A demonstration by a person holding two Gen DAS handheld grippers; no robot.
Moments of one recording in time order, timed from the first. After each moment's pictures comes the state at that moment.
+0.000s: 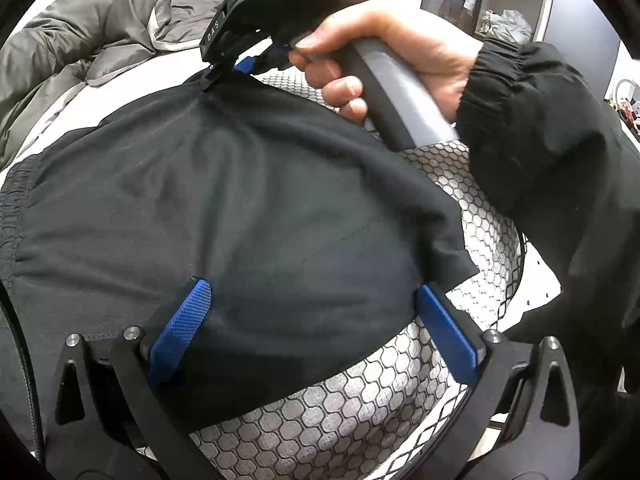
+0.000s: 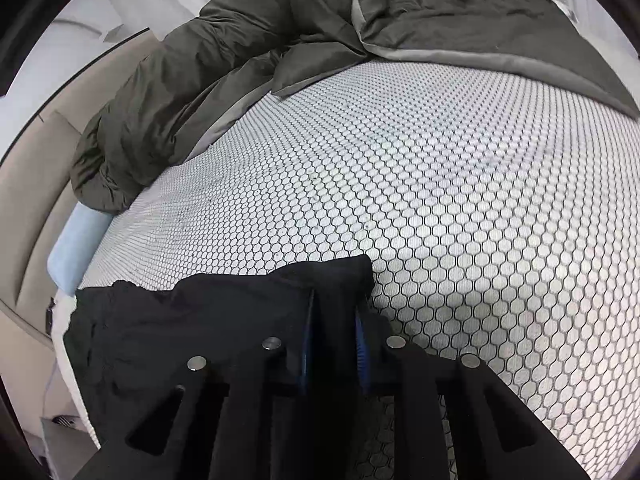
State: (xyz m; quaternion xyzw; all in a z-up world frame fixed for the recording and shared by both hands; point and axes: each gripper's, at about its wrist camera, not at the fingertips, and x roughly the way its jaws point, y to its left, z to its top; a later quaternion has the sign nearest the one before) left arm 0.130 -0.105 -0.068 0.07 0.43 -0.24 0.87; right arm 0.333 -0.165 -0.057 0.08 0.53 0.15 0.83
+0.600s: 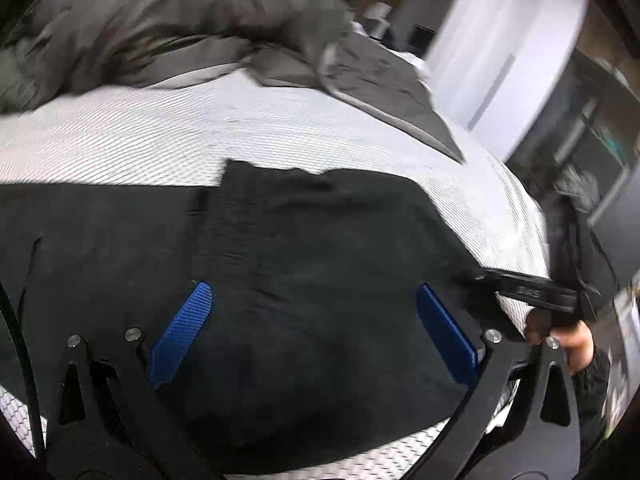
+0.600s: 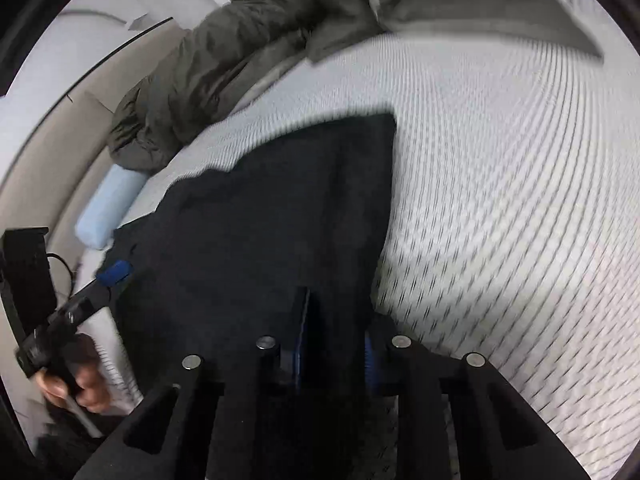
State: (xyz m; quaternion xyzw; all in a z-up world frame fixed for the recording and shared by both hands) left arm 0.170 0.078 -0.015 -0.16 0.39 -0.08 0.90; right arm 0.208 -0.168 -0.036 0.08 0.52 0.18 0.83
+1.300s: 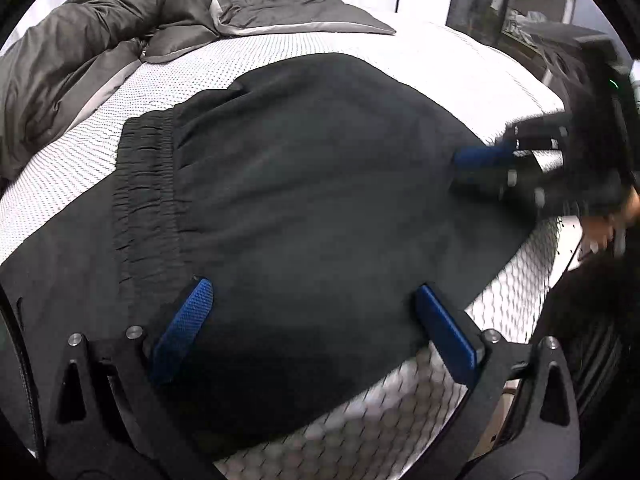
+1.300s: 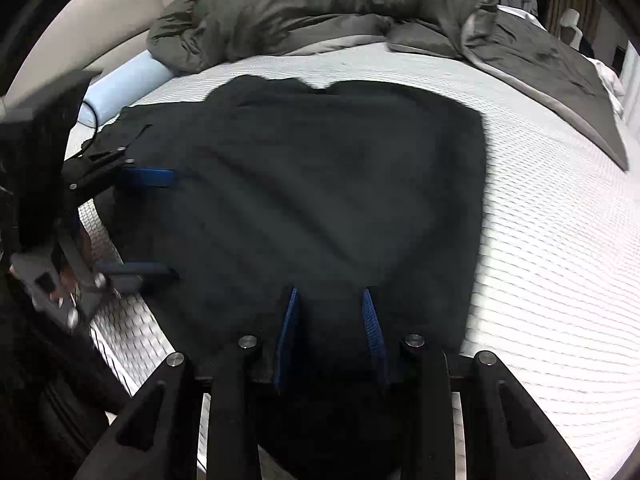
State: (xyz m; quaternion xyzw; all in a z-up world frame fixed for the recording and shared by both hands) left arm 0.148 0.029 -0.060 0.08 0.44 -0.21 0.87; right arm 0.140 -0.096 -0.041 -0.12 0.52 0.22 0.82
